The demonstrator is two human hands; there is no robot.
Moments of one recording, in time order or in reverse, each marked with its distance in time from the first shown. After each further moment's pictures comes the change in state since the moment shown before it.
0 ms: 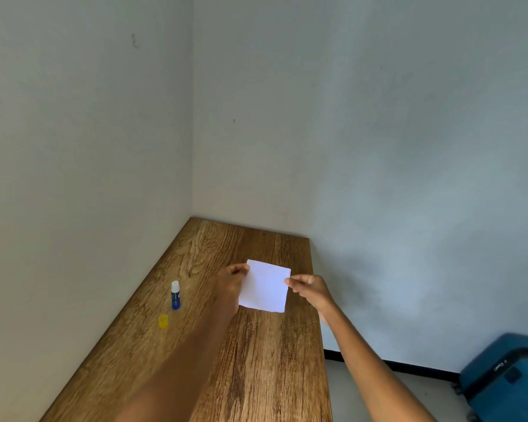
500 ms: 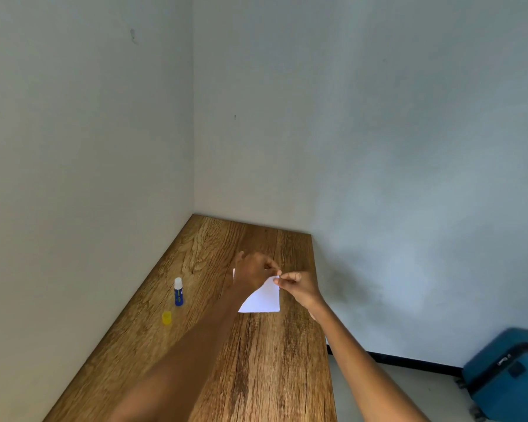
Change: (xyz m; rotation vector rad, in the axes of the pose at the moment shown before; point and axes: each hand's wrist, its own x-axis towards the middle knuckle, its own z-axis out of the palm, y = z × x) left_hand 0.002 0.022 0.019 0.849 -0.306 0.561; right_hand 0.003 0.000 0.027 -0.079 -0.037 -0.095
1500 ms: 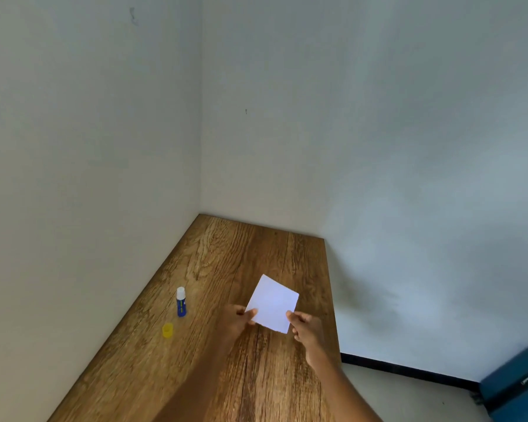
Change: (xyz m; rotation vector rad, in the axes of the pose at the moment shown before) left_hand -0.035 -0.092 0.042 -0.460 0.031 -0.510; right_hand 0.005 0.074 0.045 0.223 0.209 0.393
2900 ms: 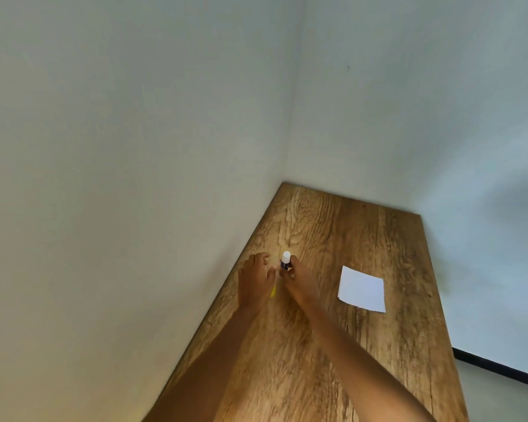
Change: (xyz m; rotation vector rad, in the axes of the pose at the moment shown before) left_hand 0.003 -0.074 -0.137 0.347 0.441 0.286; right_hand -0.046 -0.033 0.213 -0.525 -0.253 -0.539
